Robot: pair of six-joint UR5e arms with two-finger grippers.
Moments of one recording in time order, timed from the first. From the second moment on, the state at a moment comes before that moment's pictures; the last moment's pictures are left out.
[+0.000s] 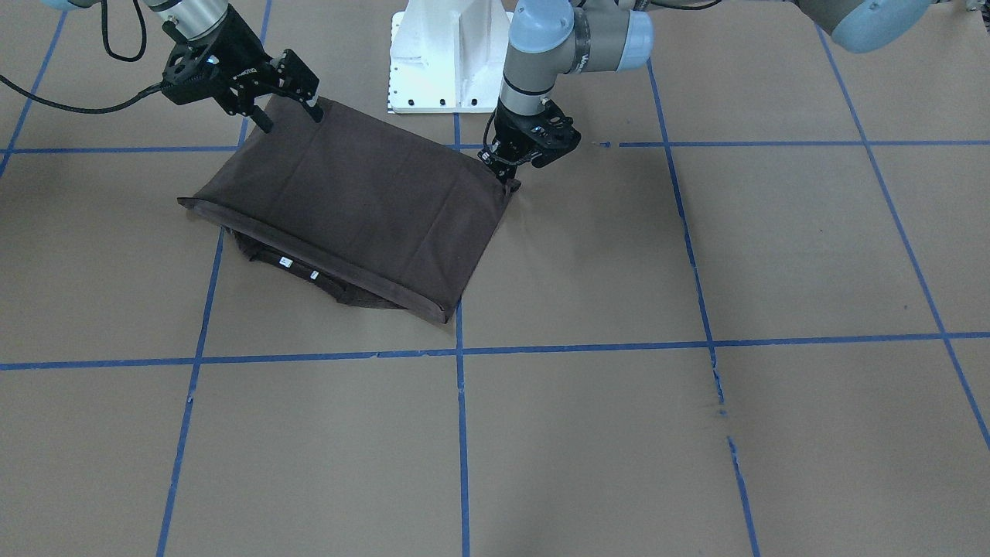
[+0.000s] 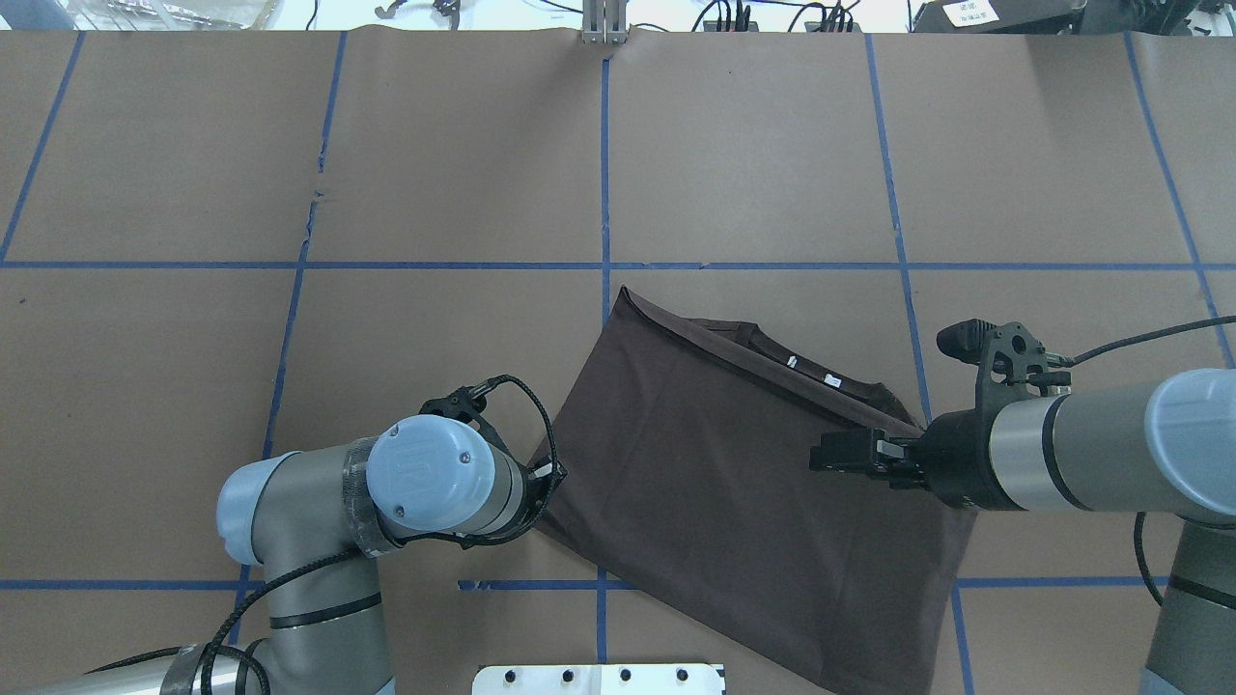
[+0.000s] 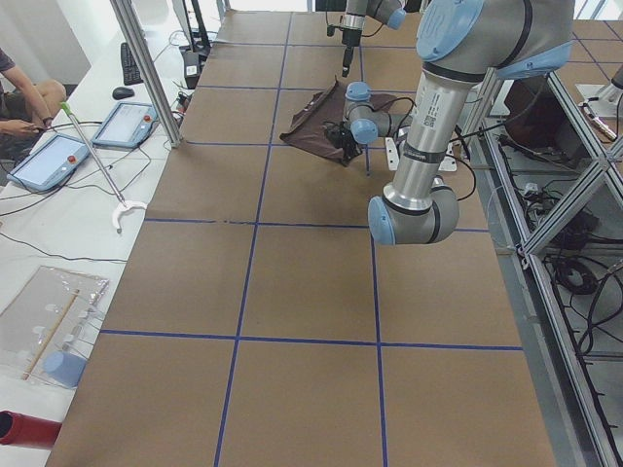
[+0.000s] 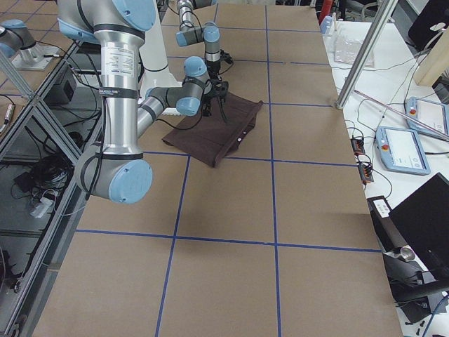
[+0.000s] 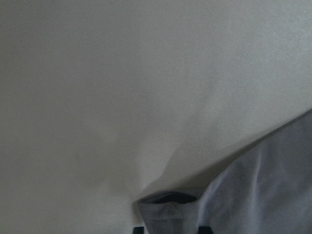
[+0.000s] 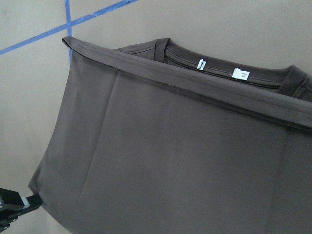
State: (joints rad) left arm -0.28 -2.10 -1.79 -1.71 -1.73 -2.01; right arm 0.45 -1.61 2.24 -1.06 1.85 1.51
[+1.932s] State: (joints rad) left arm -0.34 -2.15 -1.75 -1.68 -1.76 -1.95; right arm 0.46 -1.62 2.23 -1.06 1.85 1.52
